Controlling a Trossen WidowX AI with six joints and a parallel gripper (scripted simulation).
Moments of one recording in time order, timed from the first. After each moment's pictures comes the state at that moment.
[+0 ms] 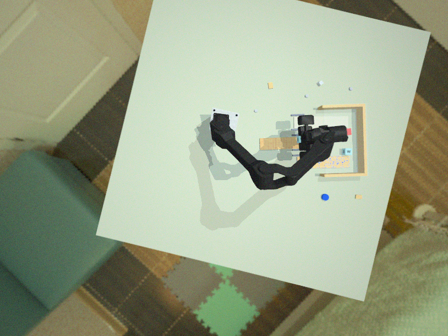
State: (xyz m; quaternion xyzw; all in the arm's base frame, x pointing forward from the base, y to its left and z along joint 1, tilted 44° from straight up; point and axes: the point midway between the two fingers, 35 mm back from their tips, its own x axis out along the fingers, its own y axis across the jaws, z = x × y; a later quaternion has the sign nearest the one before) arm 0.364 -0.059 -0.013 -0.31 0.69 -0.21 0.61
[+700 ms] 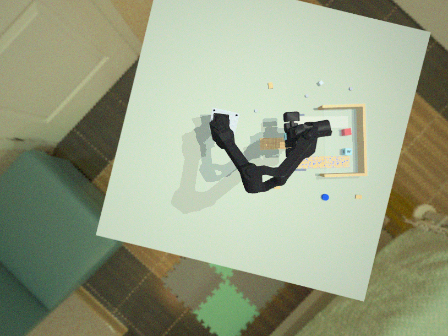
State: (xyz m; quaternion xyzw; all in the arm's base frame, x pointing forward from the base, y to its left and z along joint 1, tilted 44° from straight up) arm 0.303 -0.050 -0.013 -0.31 0.70 -0.21 0.61
